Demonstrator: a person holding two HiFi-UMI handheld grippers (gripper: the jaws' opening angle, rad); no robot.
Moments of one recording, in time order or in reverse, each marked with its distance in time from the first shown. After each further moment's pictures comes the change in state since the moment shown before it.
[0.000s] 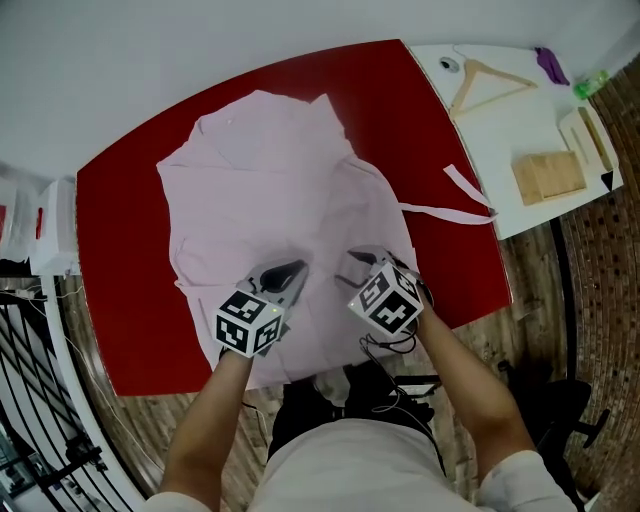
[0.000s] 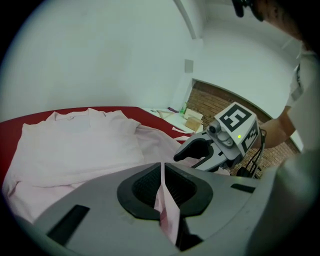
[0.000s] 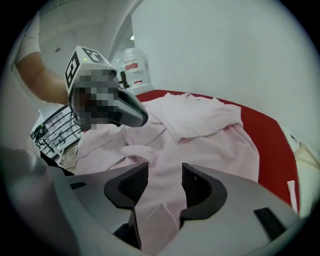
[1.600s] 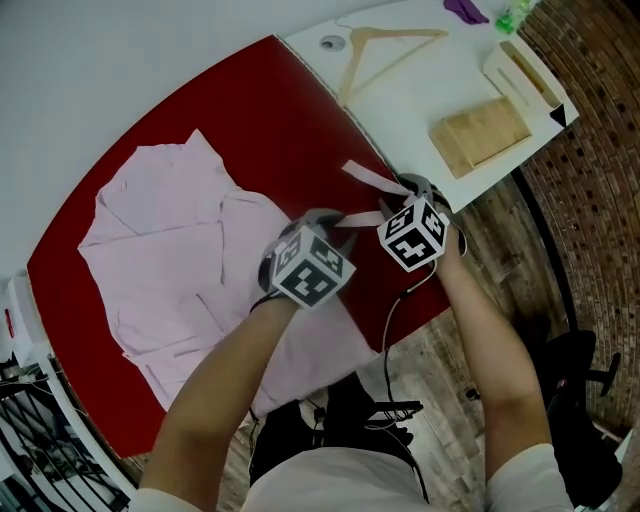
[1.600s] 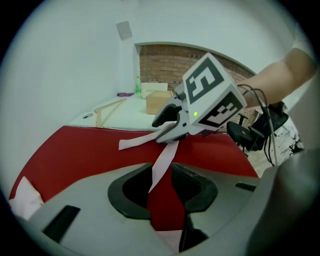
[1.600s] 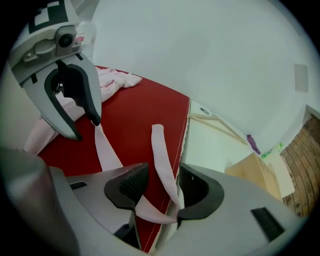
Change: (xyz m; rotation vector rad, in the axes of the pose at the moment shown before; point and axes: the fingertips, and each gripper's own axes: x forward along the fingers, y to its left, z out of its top) left arm 0.251 -0.140 0.085 0.574 0.262 -0.206; right arm -0.135 -0.280 -0.155 0.115 0.156 -0.636
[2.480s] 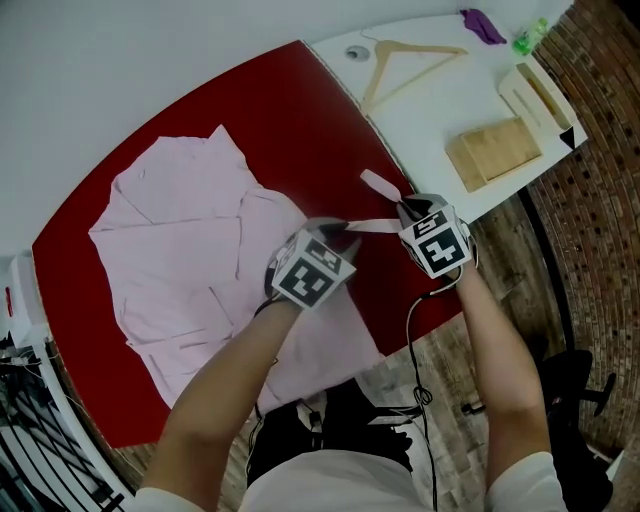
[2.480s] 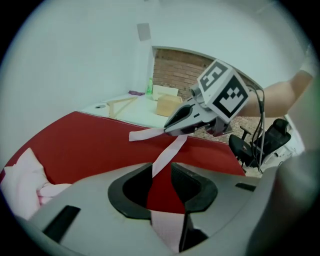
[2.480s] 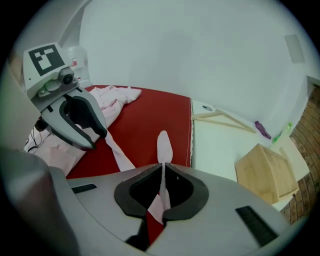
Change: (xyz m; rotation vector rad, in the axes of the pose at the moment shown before) left arm -0.020 0.008 -0.015 -0.166 -0.038 0.000; right arm -0.020 0.011 0.012 0.162 -0.034 0.142
